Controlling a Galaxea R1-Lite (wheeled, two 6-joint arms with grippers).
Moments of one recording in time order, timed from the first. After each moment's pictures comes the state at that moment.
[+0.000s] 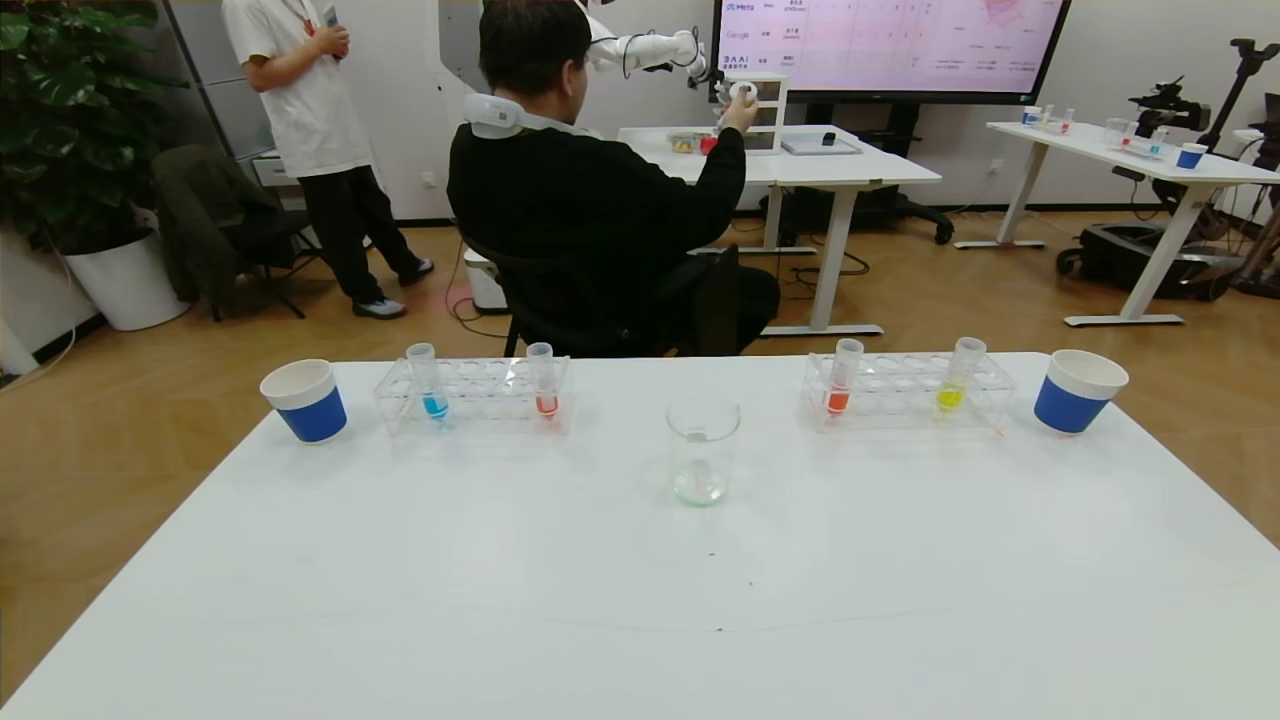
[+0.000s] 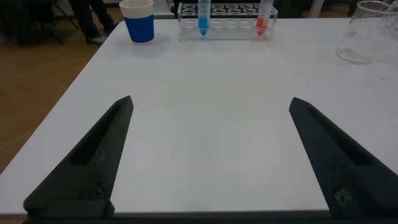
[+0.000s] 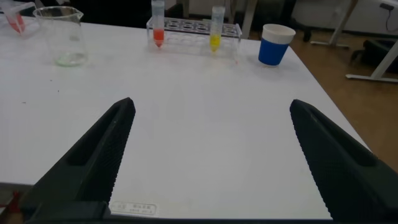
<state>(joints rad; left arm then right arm) 0.00 0.00 0.00 0.00 0.00 0.01 0.01 0.01 -0.07 0.01 0.02 -0.06</state>
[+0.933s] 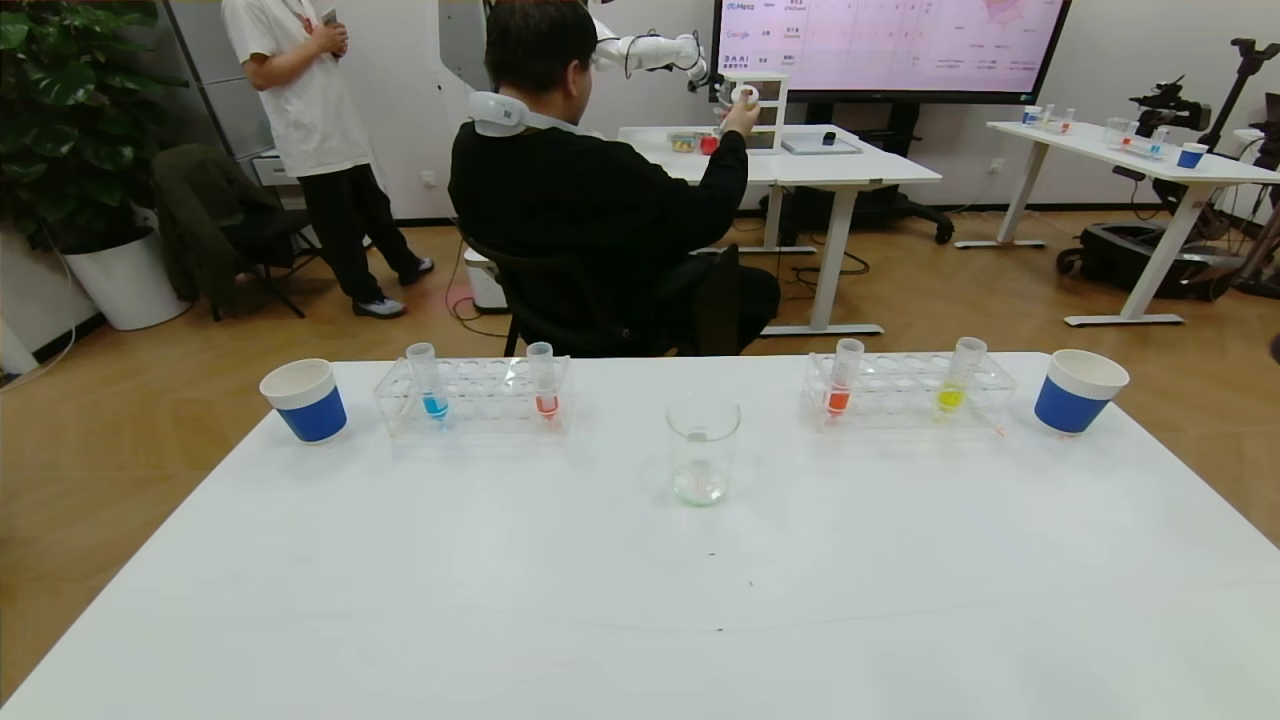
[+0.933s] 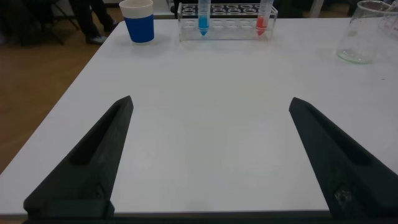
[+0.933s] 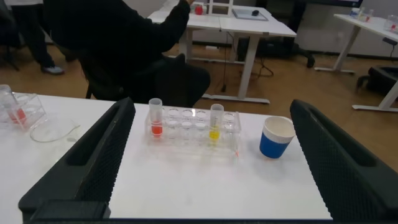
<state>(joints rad) 0.00 0.00 0.00 0.00 0.00 0.01 0.02 0.94 -0.50 -0.55 0.03 -0.03</state>
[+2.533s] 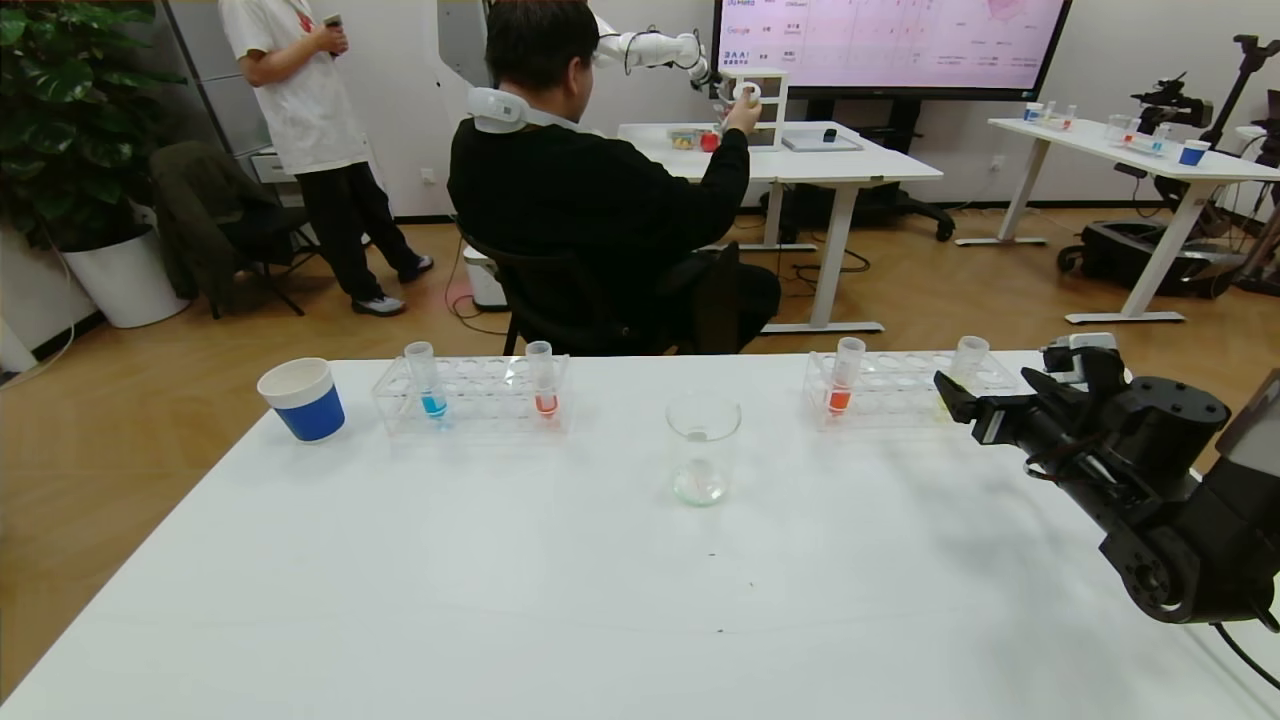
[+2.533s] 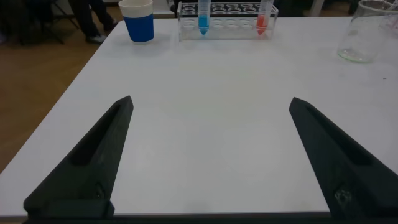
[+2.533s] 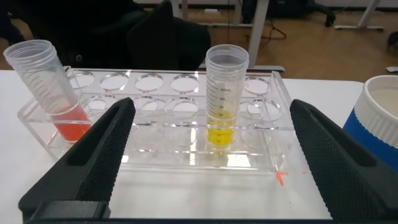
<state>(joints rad) 0.00 0.00 0.00 0.00 0.00 0.01 -0.06 2.22 -0.67 -1.56 0.08 0.02</state>
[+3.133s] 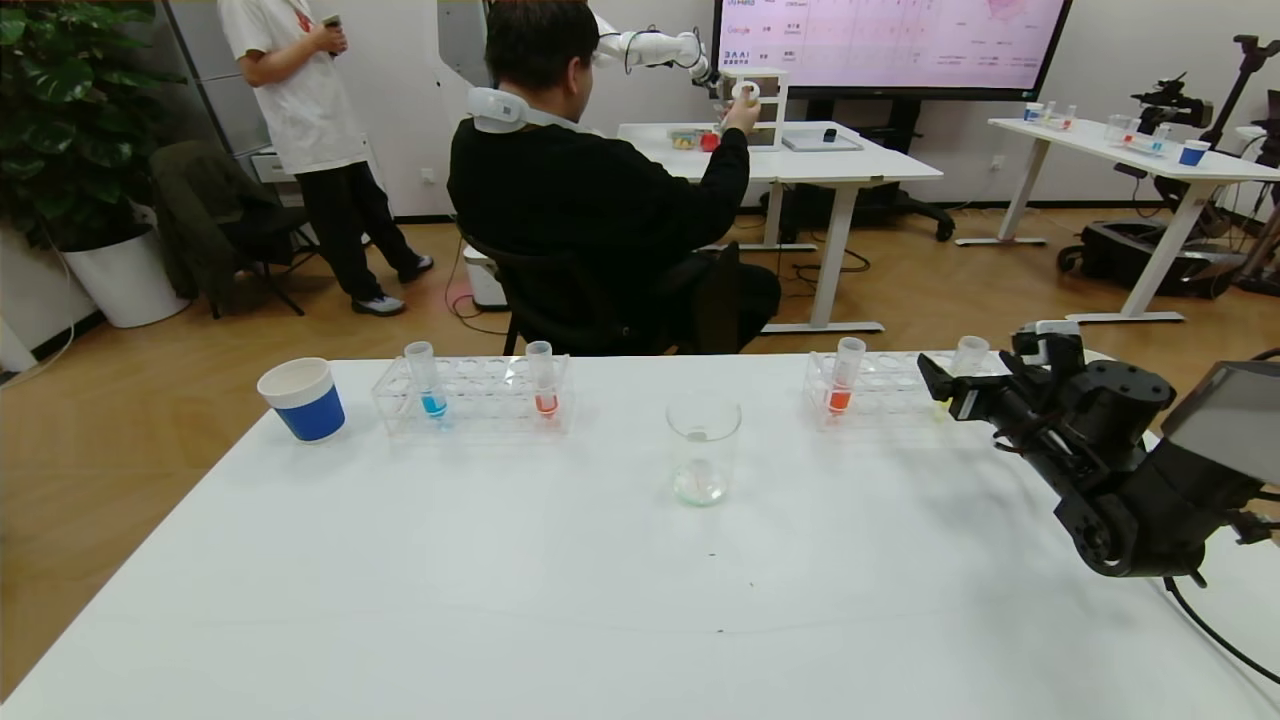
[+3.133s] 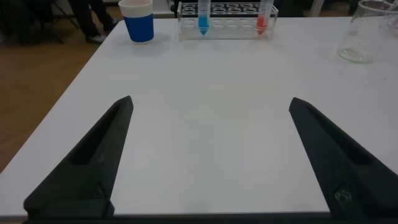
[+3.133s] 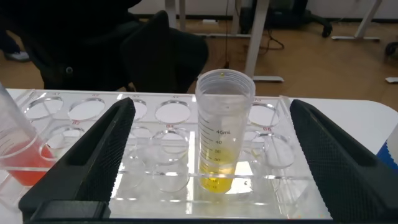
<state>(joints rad) 0.00 0.00 0.00 0.00 0.00 0.01 -0.07 2.35 -0.91 -1.49 0.08 0.02</state>
